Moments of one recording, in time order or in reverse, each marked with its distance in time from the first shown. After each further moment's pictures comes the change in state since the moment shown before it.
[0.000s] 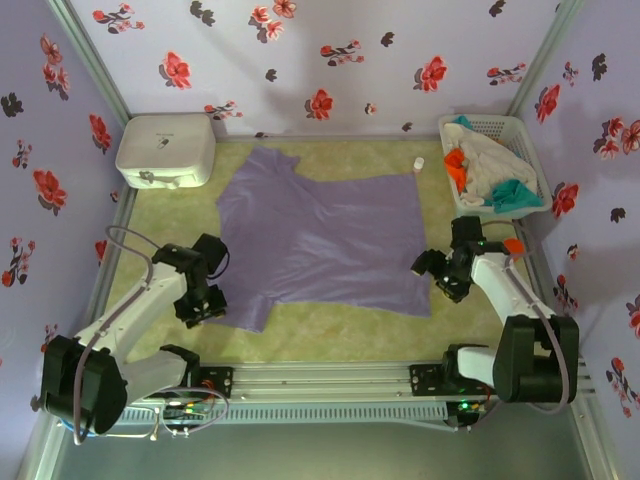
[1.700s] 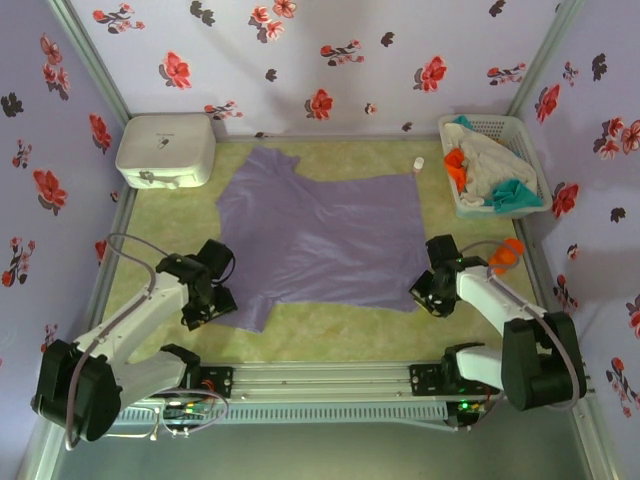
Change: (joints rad) left arm -0.046 -0.034 -0.074 0.147 -0.021 -0.083; right arm 0.179 0.013 -0.127 0.055 0.135 0.272
